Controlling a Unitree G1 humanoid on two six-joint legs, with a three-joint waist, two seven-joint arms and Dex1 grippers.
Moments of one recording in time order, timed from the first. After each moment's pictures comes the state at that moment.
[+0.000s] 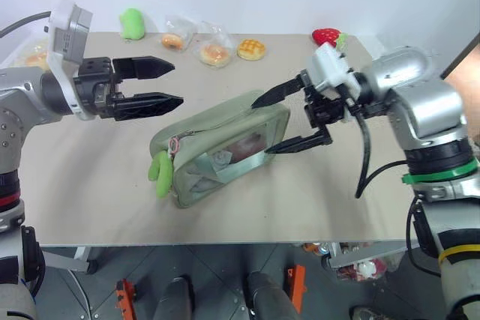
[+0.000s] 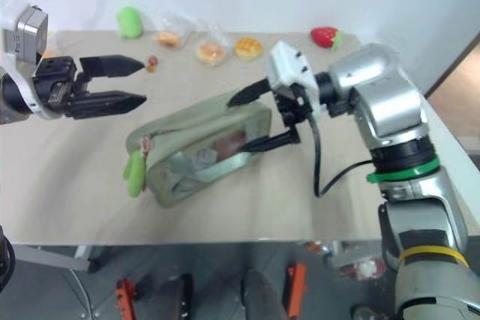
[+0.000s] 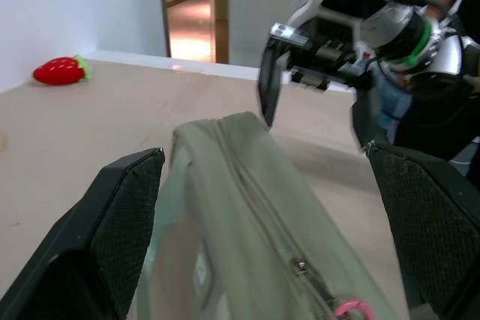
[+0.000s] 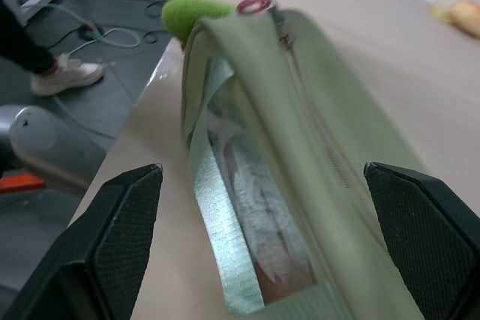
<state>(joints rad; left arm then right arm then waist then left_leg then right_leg) -0.80 0.88 0.20 -0.10 -0.87 0.83 -1.17 -1.09 -0.69 0.28 0.17 0.36 0.33 1.55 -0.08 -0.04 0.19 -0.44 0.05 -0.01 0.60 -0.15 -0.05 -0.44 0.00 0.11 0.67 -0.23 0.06</state>
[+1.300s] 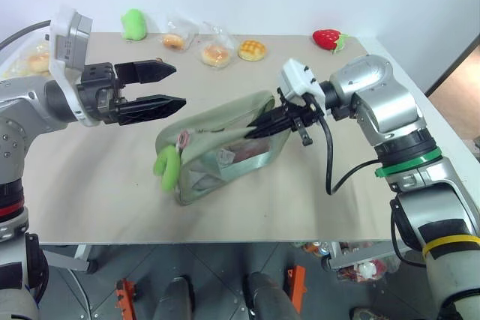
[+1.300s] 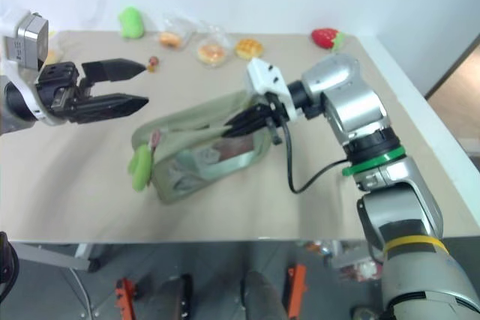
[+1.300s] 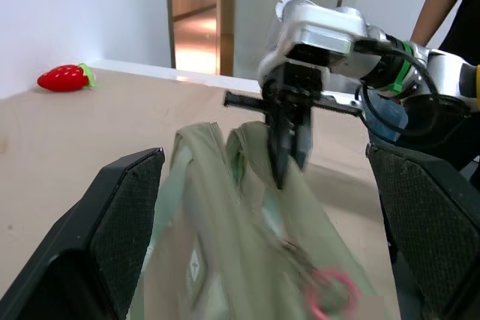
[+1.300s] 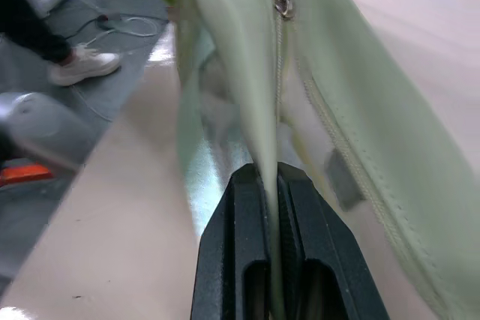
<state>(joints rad) -0.74 0.85 0.25 -0.13 -0.91 0.82 -1.10 -1.22 -0.60 0.34 0.45 0.30 0.24 1.48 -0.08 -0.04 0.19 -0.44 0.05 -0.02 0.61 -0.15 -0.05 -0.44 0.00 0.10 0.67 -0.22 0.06</state>
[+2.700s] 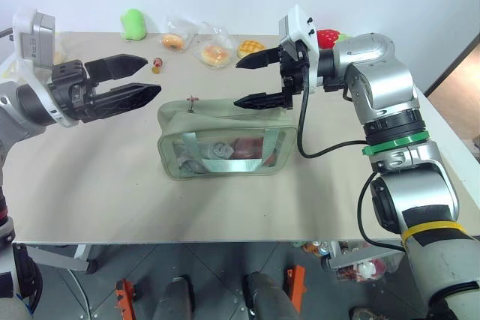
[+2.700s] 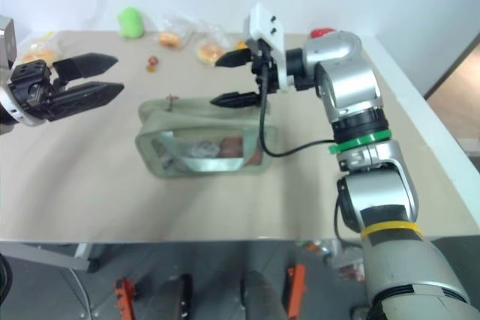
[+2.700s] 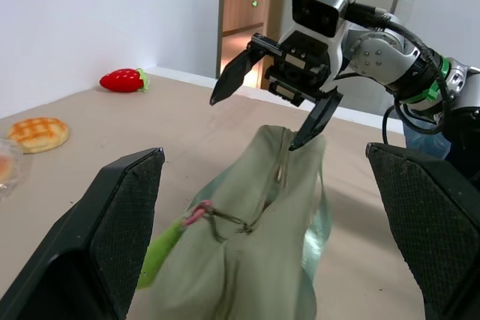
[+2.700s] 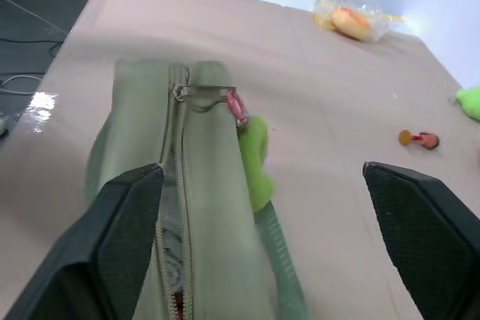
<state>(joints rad) -0.67 0.88 0.36 -0.11 -0.94 0.83 -1.03 -1.27 -0.49 0.19 0.52 0.23 0.29 1.39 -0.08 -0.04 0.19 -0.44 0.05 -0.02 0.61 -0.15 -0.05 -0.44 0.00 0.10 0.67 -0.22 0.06</state>
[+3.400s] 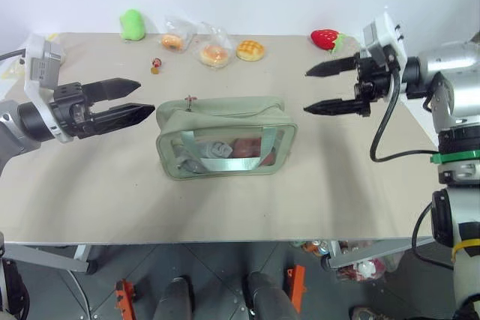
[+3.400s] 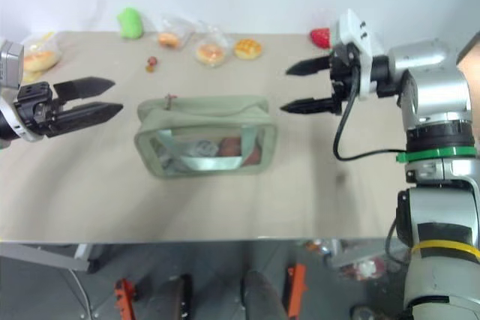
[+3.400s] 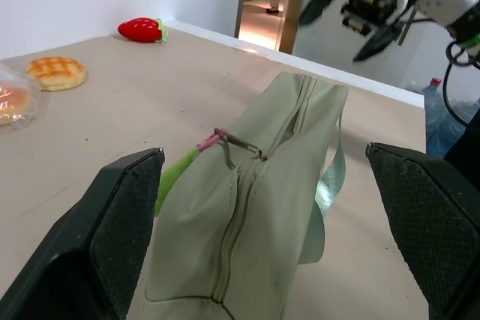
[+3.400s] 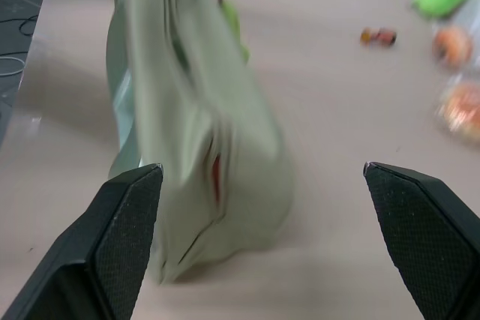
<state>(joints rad) -0.56 0.93 0.36 -0.11 -0.91 0.83 -1.03 -1.08 -0.81 0.11 0.49 0.27 0.32 1.54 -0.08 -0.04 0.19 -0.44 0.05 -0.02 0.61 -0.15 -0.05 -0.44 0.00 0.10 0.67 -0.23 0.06</state>
